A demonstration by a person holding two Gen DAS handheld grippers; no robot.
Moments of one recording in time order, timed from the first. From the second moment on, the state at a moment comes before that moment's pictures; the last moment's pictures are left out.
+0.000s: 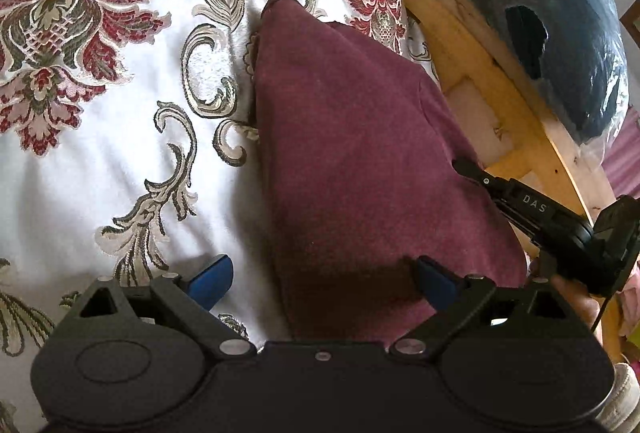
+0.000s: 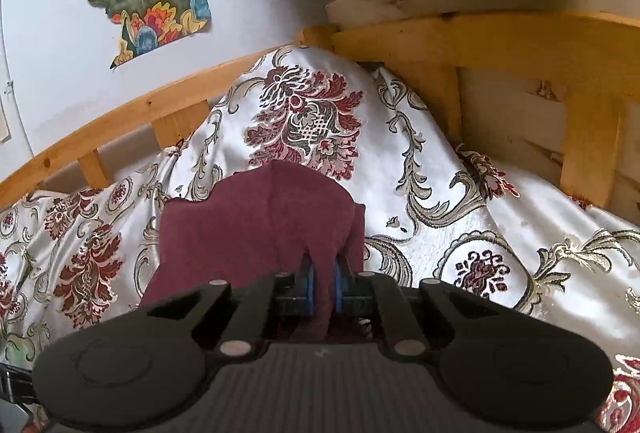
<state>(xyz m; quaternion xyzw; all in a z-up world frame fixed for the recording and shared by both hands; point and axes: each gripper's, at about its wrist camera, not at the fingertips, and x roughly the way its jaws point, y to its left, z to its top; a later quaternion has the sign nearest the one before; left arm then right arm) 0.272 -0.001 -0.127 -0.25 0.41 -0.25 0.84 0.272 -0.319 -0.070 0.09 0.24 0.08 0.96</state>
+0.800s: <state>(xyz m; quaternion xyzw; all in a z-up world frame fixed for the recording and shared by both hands) 0.269 -0.010 -0.120 -0.22 0.42 -0.22 0.85 0.197 -0.302 -0.087 0.00 0.25 0.05 0.97</state>
